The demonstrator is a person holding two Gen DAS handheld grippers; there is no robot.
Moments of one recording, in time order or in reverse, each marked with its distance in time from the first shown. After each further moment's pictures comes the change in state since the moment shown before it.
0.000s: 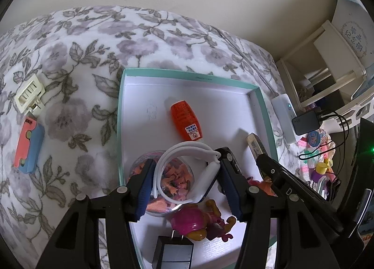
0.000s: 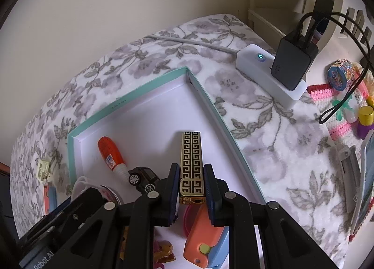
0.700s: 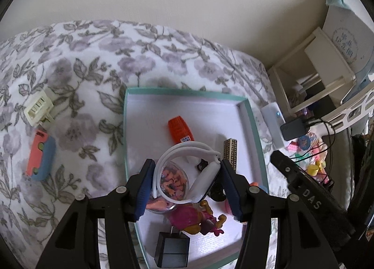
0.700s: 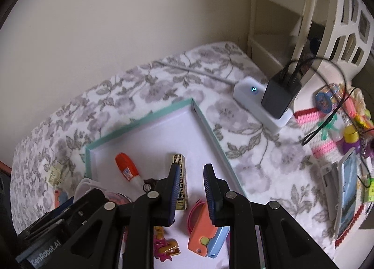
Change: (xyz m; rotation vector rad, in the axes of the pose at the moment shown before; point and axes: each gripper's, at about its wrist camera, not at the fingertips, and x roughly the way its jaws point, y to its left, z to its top) left arm -0.032 0.002 0.011 0.017 -0.037 -0.026; right arm -0.053 0.011 0.011 -0.030 -0.113 -0.013
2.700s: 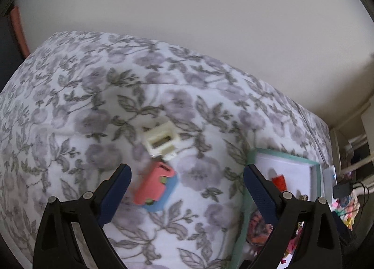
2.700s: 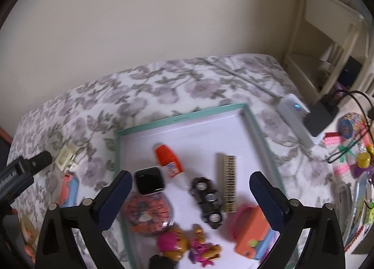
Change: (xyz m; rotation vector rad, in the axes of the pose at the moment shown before) left arm -0.062 0.128 0.018 -0.255 -0.206 0.324; right arm 0.013 0.078 -0.016 -0.189 -0.009 0.051
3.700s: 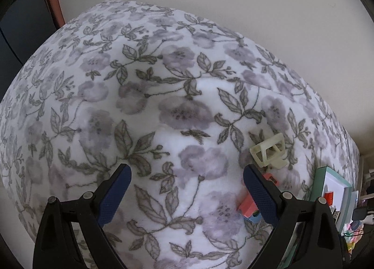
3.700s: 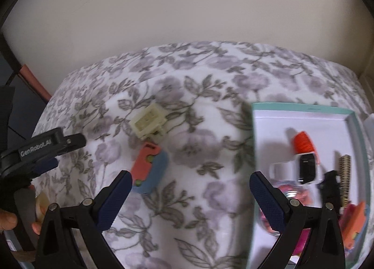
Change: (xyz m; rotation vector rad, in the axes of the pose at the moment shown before) left arm 0.018 0.128 0.008 -0.161 0.079 0.147; right arm 0.031 0.150 -0.041 -0.220 0.065 0.263
